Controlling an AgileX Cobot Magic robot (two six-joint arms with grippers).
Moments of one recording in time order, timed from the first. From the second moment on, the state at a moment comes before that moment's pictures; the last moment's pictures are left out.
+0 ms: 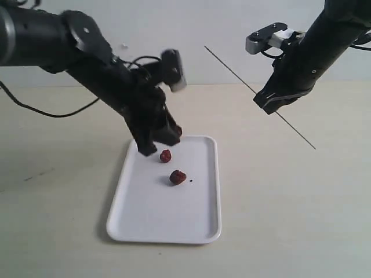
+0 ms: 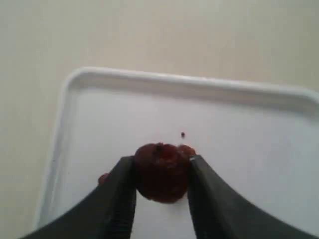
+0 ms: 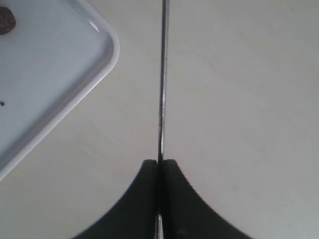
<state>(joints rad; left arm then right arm) -0.50 1.97 -1.45 -0.65 0.78 1.36 0.05 1.93 -1.49 0.25 0.89 -0.62</state>
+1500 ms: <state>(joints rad) -0.16 1.96 -1.45 -1.73 0.57 0.93 0.05 2.04 -1.49 0.85 1.10 -1.21</state>
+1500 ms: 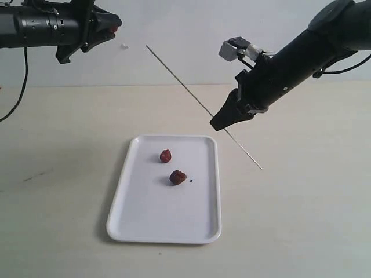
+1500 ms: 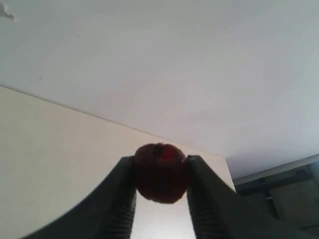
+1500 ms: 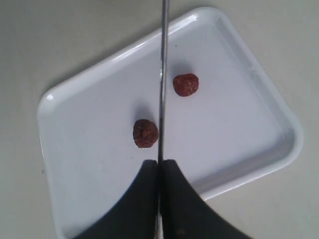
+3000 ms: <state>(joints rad) -0.16 1.96 -1.45 -1.73 0.73 0.99 0.13 2.08 -1.51 1.02 1.02 -1.24</state>
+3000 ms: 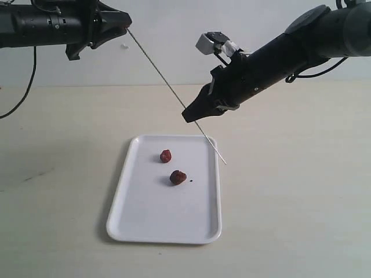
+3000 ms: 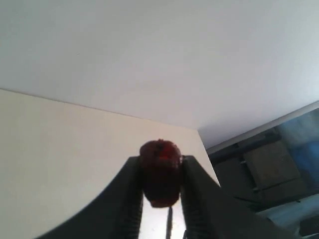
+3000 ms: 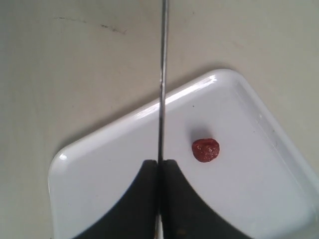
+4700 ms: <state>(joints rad) -0.20 1.97 -1.45 -1.66 0.83 1.06 0.13 2.08 -1.52 1.18 0.97 -1.36</state>
